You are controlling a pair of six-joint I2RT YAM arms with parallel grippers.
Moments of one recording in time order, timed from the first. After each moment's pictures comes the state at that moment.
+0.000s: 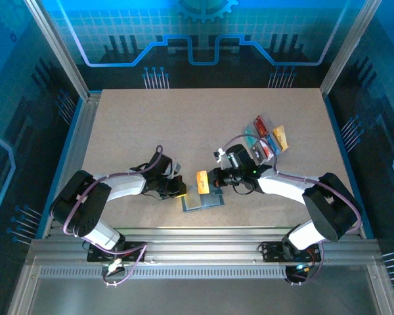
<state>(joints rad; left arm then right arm) -0.48 1.55 0.62 -0.16 0.51 -0.73 0.64 1.50 0.72 -0.02 -0.41 0.55</state>
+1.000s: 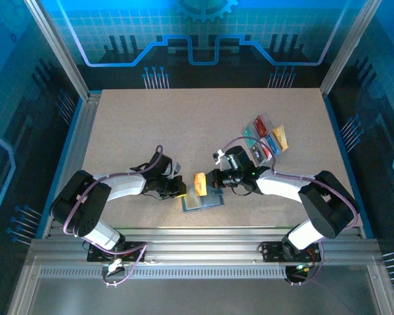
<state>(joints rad) -0.48 1.55 0.62 -0.16 0.51 -0.73 0.64 1.54 0.70 0.06 -0.47 0.62</state>
